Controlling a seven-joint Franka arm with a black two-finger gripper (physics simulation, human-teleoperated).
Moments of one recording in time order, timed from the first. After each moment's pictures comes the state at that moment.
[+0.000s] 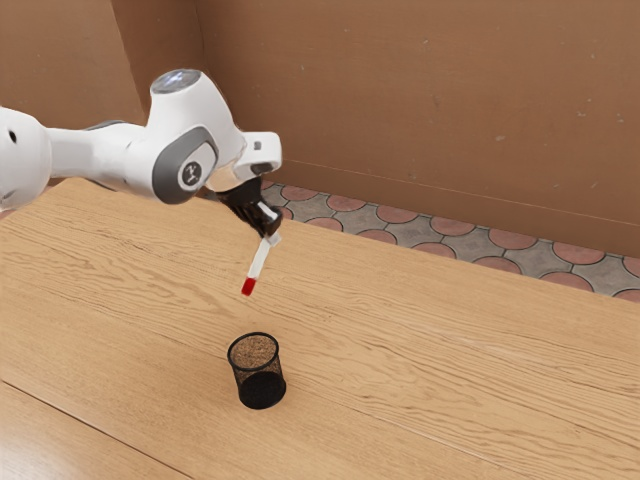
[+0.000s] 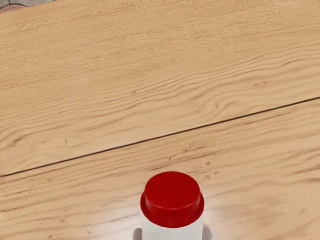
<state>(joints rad) 0.02 0.10 -0.11 -1.98 -0.03 2.40 0.19</state>
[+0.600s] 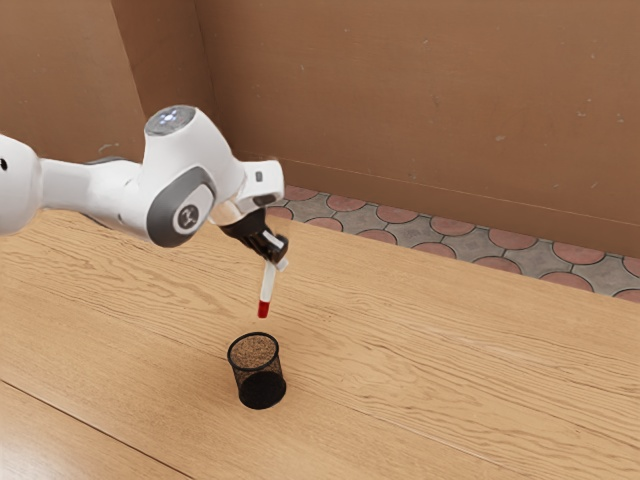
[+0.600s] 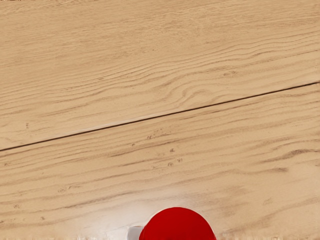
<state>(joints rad) -0.02 0.02 -0.12 -2.18 -0.04 2.58 0.12</state>
